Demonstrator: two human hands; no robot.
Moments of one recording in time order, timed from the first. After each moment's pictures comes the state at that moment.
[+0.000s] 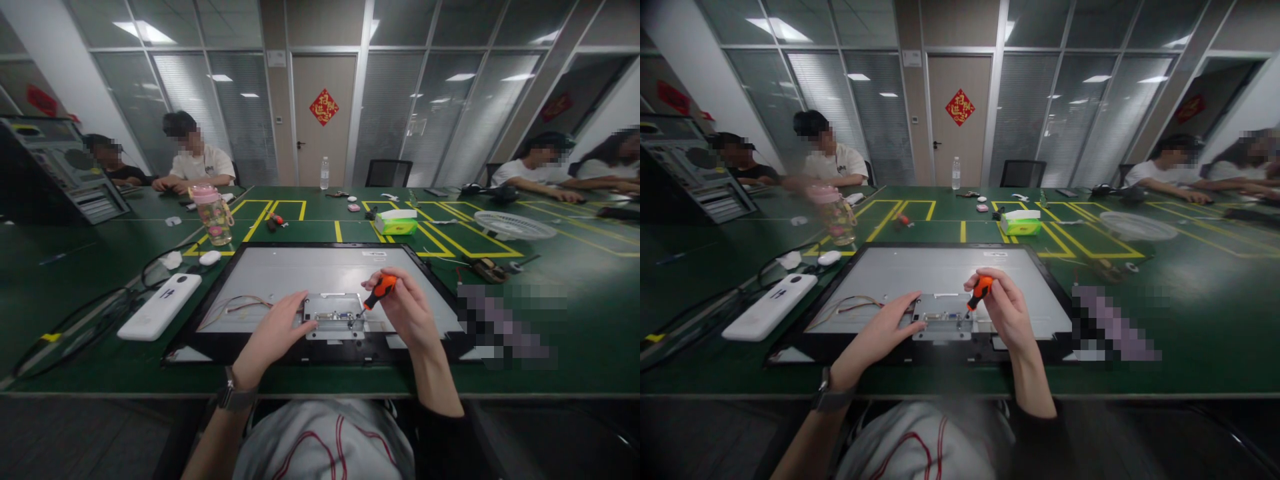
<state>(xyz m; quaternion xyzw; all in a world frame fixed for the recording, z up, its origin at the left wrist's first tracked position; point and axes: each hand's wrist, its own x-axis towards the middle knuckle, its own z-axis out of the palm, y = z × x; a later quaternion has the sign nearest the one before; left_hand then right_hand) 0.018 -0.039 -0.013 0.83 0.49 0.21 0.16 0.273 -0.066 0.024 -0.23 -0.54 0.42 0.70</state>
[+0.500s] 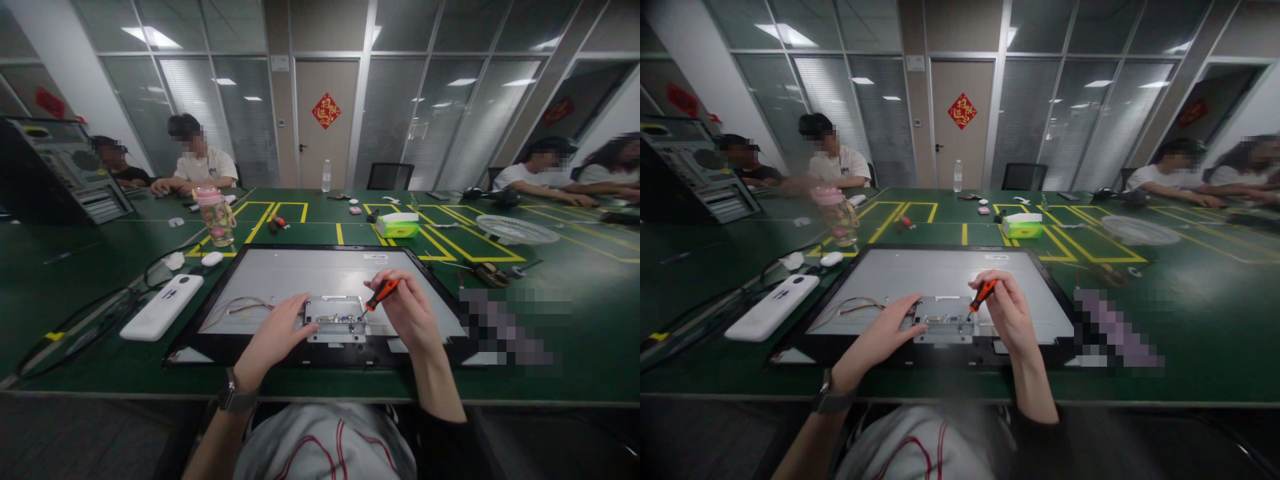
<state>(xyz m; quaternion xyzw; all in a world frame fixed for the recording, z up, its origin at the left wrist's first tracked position) 0.019 -0.039 -0.011 0.84 0.48 0.21 0.15 0.273 -0.064 0.025 -0.21 -0.54 0.41 0.71</state>
